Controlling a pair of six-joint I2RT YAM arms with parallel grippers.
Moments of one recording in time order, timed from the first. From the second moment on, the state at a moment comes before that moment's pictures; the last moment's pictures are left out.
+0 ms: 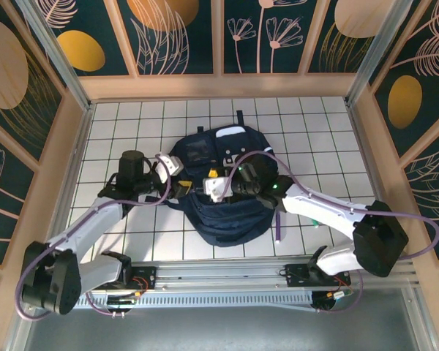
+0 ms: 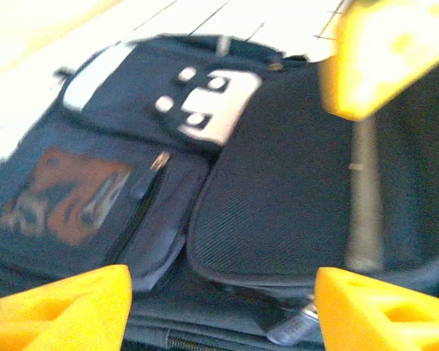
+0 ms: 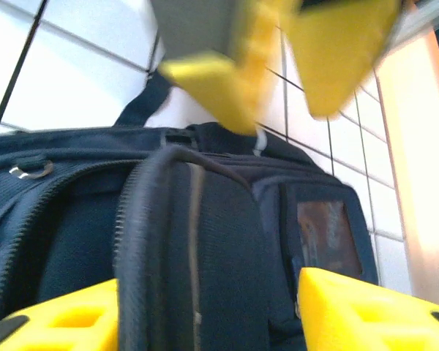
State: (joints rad) left arm -0.30 1.11 0.60 -0.04 0.69 0.43; right arm 0.82 1.37 0.90 -0.13 -0.32 -0.95
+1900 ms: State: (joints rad) left arm -0.50 1.39 0.68 0.32 0.30 0.27; right arm 0.66 1.28 0.63 -0.76 0.06 1.05
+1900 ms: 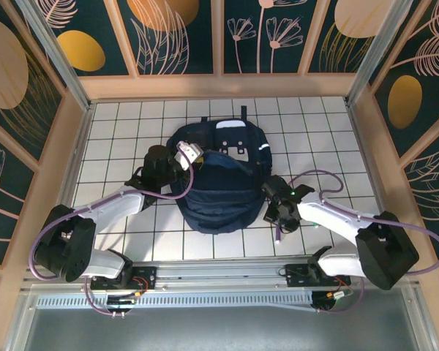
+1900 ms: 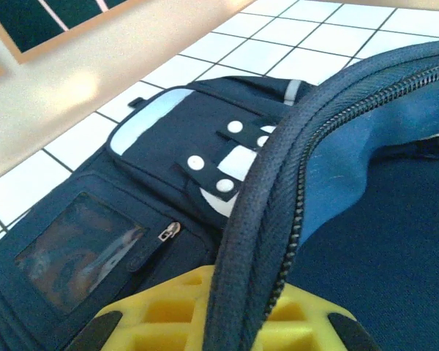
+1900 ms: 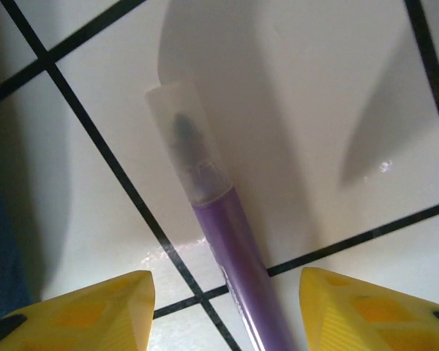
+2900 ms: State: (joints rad) left arm -0.54 1.35 0.68 0.29 0.40 0.13; right arm 0.93 1.17 0.98 -0.85 0.02 1.54
